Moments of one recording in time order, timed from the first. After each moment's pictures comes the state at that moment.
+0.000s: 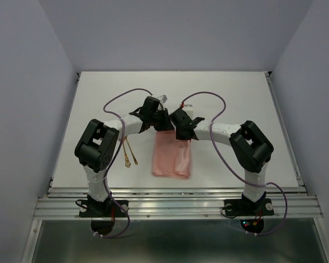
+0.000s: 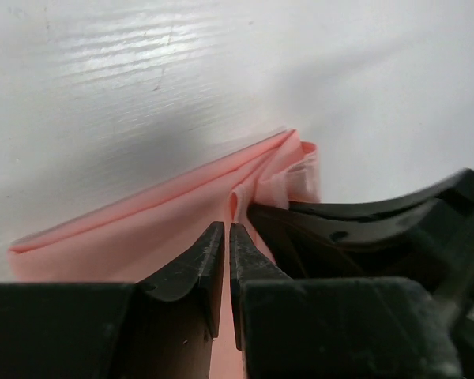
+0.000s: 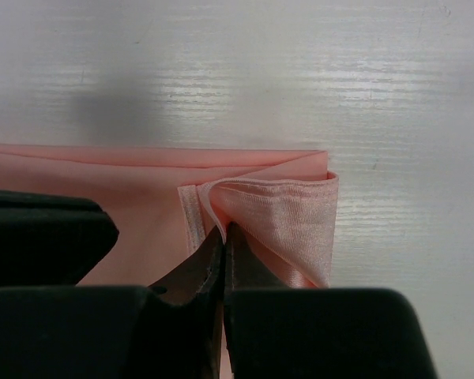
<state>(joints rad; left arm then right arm) -0.53 1.85 1.13 -0.03 0.34 -0.61 0.75 1.93 1.25 -0.36 0.41 0.68</state>
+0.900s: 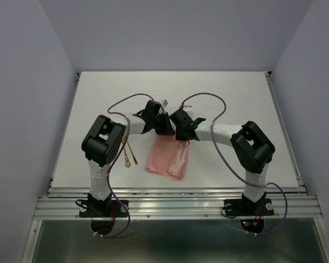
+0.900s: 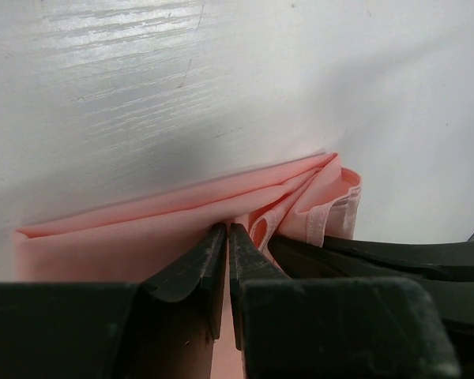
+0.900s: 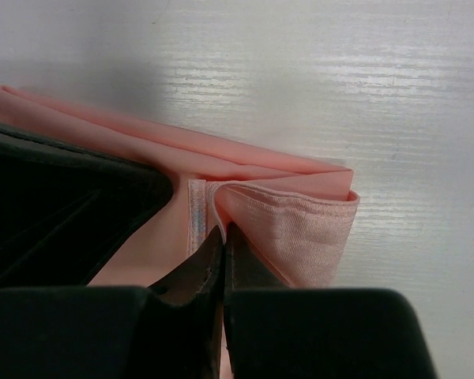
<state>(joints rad) -0.53 1.97 1.13 0.02 0.37 -0.63 0.75 1.90 1.23 -0.33 0.36 0.68</state>
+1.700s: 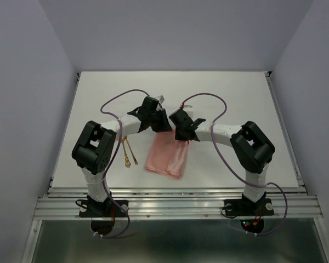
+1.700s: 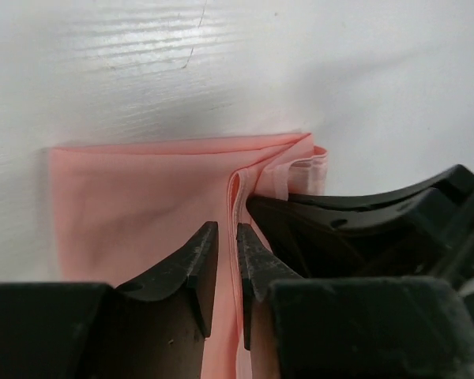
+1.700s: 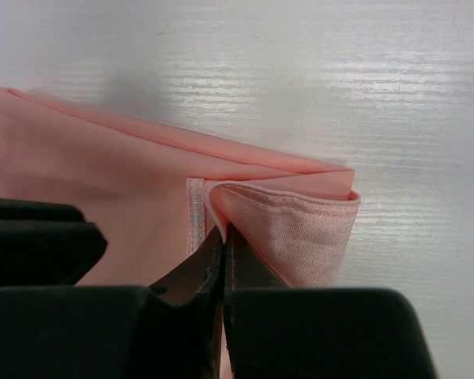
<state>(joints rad) -0.53 1.85 1.12 -0.10 0.31 -0.63 0.75 1.91 1.21 -0.29 0.36 0.69</state>
